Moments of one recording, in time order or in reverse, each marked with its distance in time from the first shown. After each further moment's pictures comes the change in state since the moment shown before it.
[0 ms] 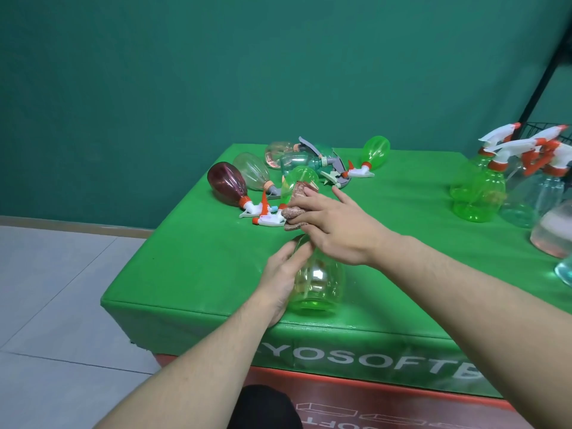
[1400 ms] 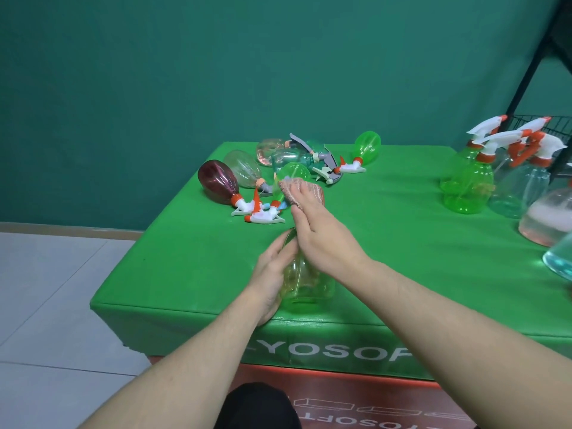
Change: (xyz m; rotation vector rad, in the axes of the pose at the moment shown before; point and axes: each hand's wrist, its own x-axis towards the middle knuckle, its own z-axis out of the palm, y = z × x) left_hand 0.006 -0.007 -0.007 -0.019 -0.046 -0.007; right_hand 0.001 -0.024 0.038 0.529 0.301 0.307
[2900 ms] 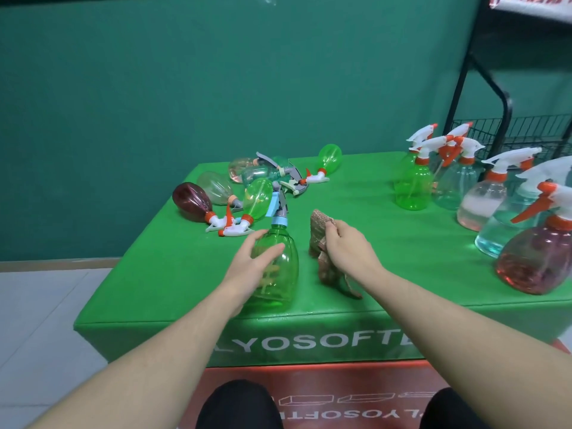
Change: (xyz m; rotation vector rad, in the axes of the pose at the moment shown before) left_hand -0.026 0.042 0.033 0.506 0.048 0.017; right_hand -0.053 0.047 -0.064 -0.012 0.197 0.421
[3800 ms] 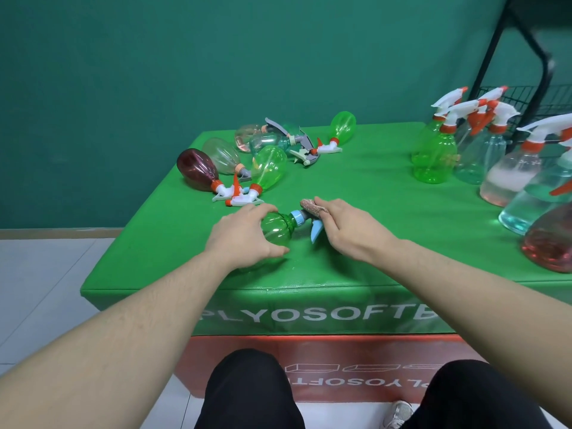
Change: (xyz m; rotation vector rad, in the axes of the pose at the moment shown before) left_hand 0.012 0.004 -0.034 1.074 -0.005 0.188; right_hand 0.007 0.015 0.013 -0.362 -0.257 -0.334
